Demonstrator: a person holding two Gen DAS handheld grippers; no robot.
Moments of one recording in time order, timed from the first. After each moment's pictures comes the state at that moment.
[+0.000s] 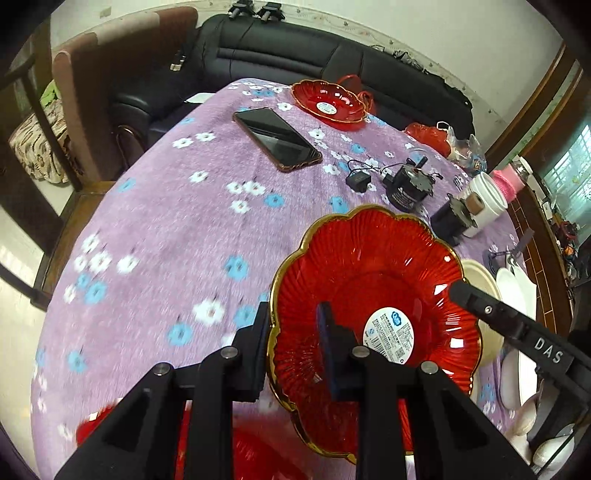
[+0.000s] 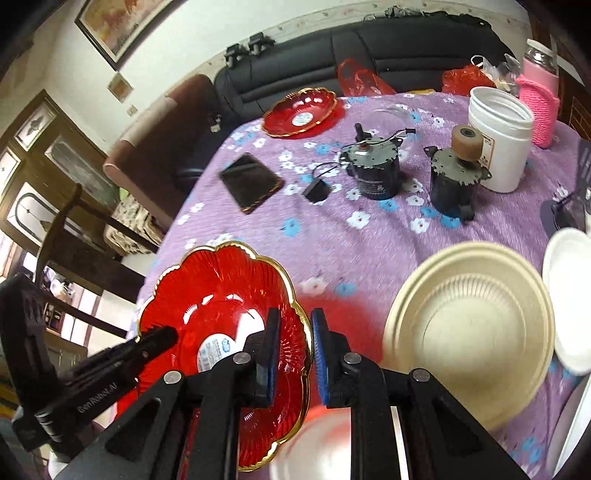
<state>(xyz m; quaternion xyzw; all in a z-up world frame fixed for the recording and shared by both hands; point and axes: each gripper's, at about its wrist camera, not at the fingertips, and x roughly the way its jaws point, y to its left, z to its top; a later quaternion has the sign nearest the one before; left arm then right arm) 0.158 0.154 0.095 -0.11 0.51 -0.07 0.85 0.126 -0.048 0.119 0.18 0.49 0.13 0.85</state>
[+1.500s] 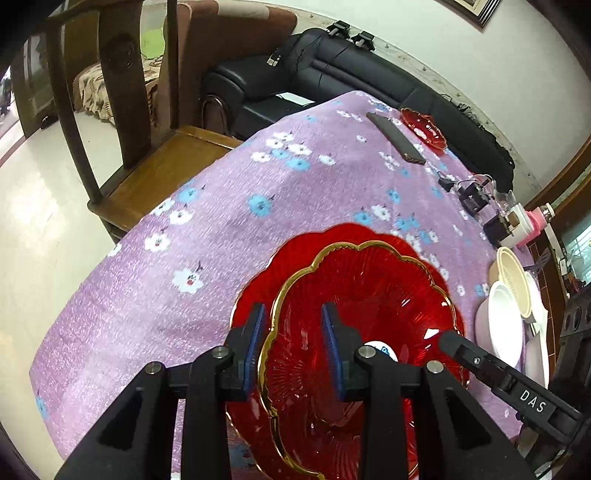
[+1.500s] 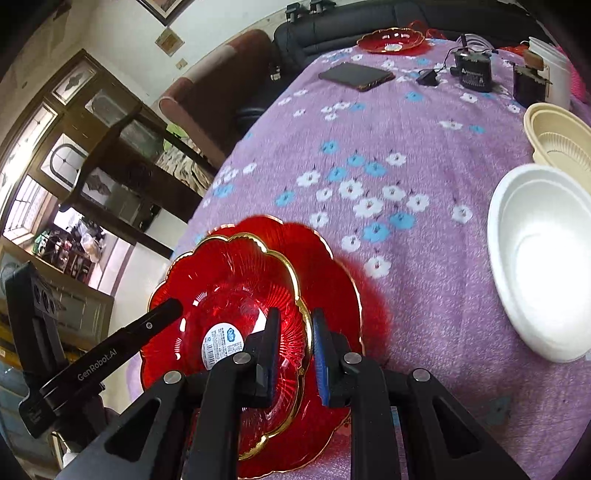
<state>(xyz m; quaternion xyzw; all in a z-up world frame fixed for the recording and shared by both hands) -0.004 0.294 0.052 -0.20 0.48 0.04 0.86 0.003 0.093 0.062 0.16 0.53 0.21 0.81</state>
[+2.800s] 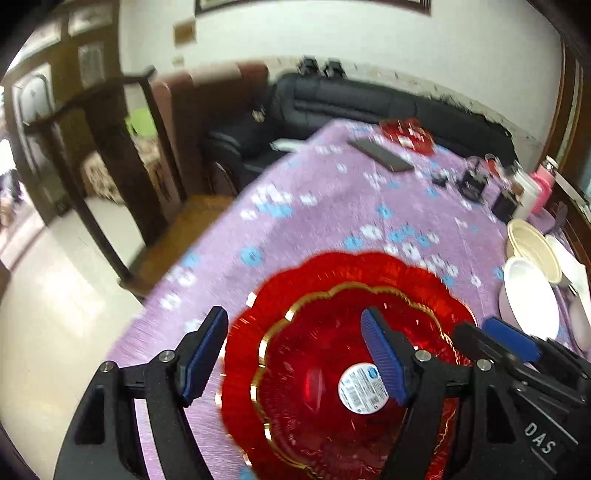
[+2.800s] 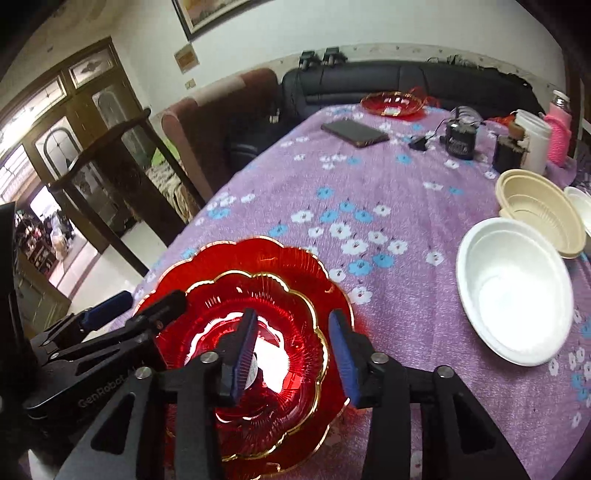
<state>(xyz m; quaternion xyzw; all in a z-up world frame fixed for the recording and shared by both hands) -0.023 0.248 0.083 -0.05 0.39 0.08 0.92 -0.038 0.100 0.089 0.08 0.42 0.17 0.89</state>
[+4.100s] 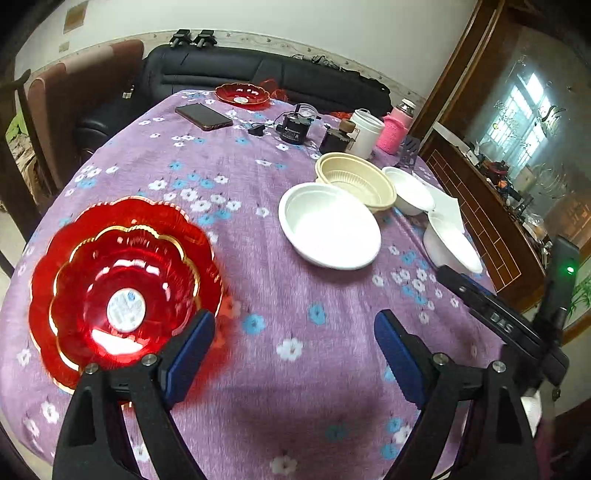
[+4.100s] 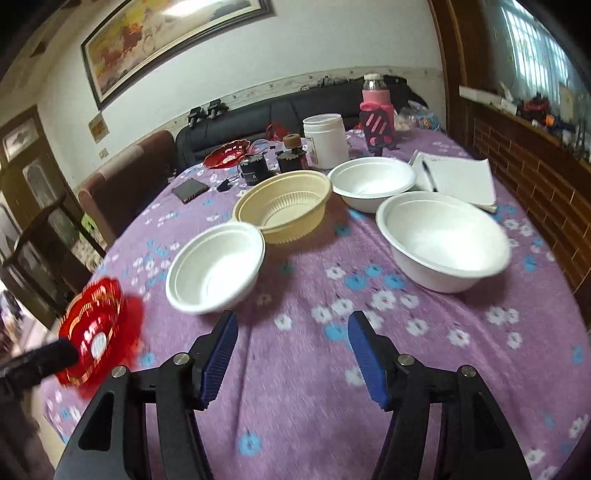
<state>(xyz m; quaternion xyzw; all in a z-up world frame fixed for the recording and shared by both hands) -0.060 0.101 0.104 -0.08 0.45 -0.18 0.87 -0.114 -0.145 0.099 0.16 0.38 -0.01 0.91</state>
